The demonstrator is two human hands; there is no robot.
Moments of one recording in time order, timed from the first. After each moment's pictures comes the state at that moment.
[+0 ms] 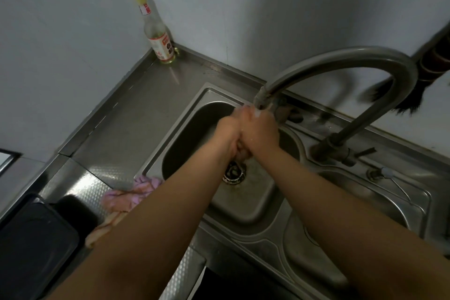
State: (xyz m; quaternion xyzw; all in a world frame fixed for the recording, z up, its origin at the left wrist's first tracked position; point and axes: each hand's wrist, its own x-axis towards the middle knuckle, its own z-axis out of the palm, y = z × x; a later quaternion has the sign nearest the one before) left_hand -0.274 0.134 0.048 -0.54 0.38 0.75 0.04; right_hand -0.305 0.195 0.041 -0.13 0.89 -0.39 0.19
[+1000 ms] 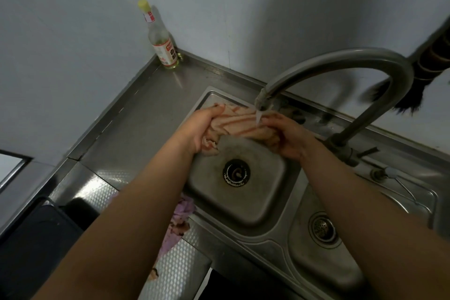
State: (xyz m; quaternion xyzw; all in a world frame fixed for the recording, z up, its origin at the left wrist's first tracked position) left_hand -0.243 0.064 0.063 -0.41 0.48 0.77 0.09; right_hand -0.343 0.247 0.018 0.00 0.50 -0.70 0.52
